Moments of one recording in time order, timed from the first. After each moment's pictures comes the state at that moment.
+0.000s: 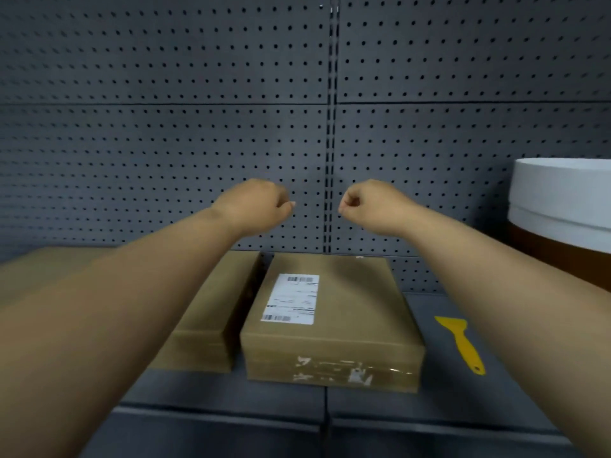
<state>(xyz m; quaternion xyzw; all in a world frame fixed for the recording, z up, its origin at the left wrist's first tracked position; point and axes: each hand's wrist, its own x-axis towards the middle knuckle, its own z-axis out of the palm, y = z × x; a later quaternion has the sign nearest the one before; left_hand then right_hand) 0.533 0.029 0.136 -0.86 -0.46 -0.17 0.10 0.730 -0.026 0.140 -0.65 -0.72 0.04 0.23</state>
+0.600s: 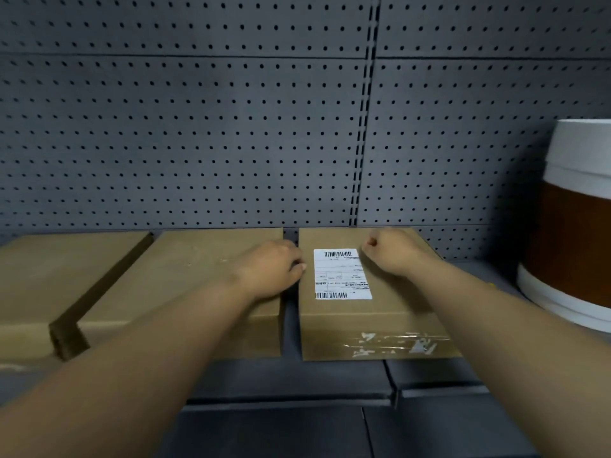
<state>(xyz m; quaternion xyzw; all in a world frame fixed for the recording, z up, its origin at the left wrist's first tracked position) 0.473 0.053 0.012 -0.92 -0.38 -0.11 -0.01 0.691 0.007 0.022 -0.77 -0.61 0.07 0.18</state>
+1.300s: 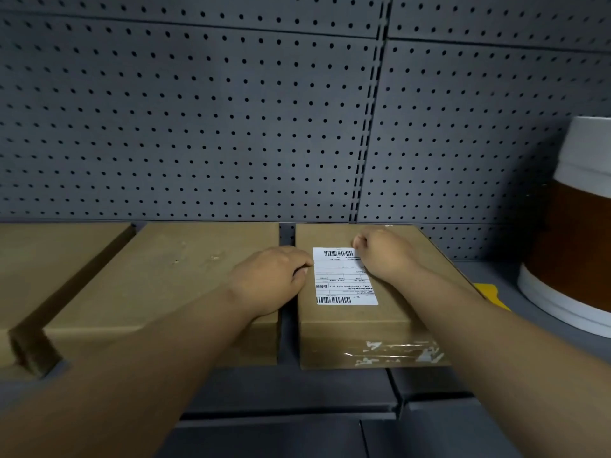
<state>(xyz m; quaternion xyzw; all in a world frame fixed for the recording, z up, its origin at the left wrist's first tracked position) 0.476 0.051 -0.009 -0.91 -0.36 -0.19 -0.07 0.687 0.034 -0.003 -0.77 -0.61 -0.01 0.19</state>
